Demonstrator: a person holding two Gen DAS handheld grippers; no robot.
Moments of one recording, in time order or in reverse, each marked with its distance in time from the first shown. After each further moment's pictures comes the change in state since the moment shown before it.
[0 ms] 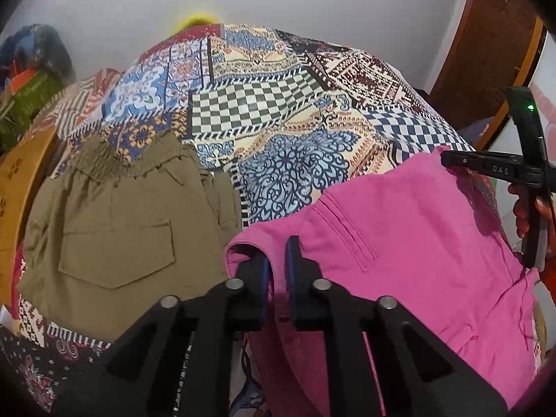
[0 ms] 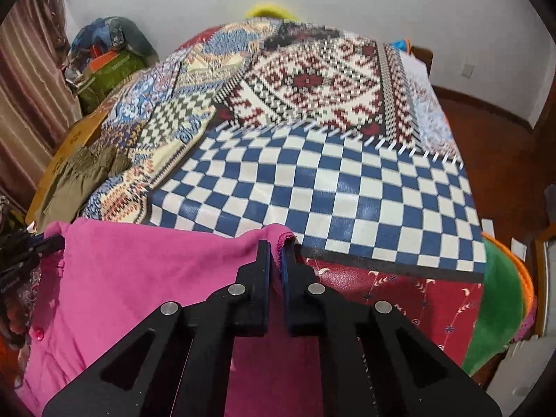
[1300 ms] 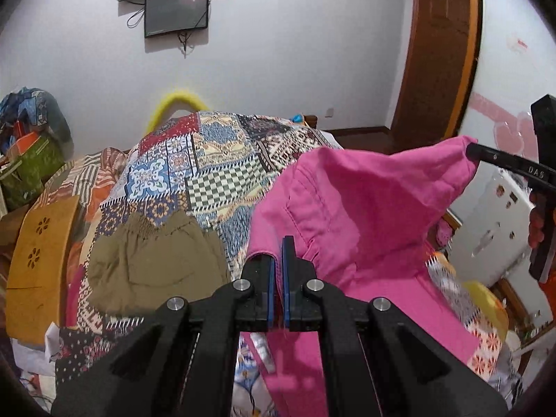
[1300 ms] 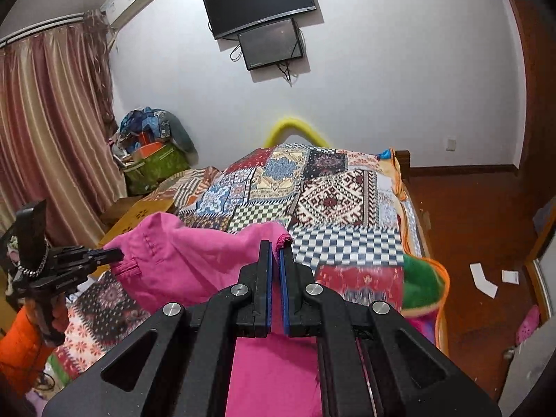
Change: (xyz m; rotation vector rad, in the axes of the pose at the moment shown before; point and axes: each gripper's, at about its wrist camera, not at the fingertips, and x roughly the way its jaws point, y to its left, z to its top) left arm -0.210 -0.060 -0.024 0.134 -0.231 -0.064; right arm -0.233 0.064 -0.061 0.024 -0.395 0.072
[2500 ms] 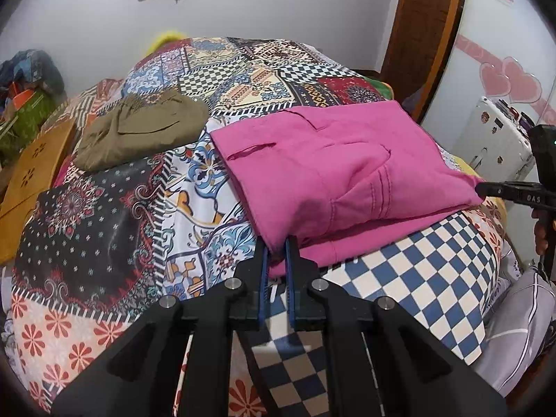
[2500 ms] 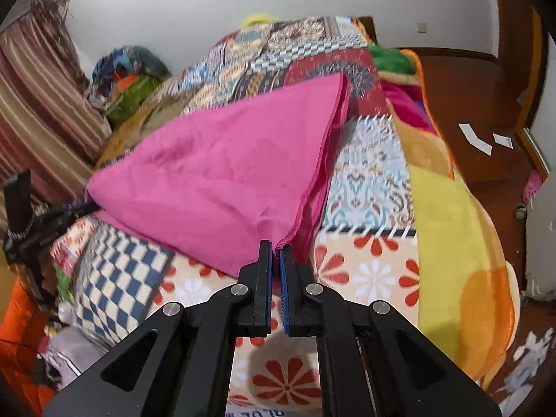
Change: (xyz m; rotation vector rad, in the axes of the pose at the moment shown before) left arm -0.038 -0.024 -0.190 0.007 0.202 -0.028; right arm -0.033 -0.002 -0.209 0.168 0.369 -0.051
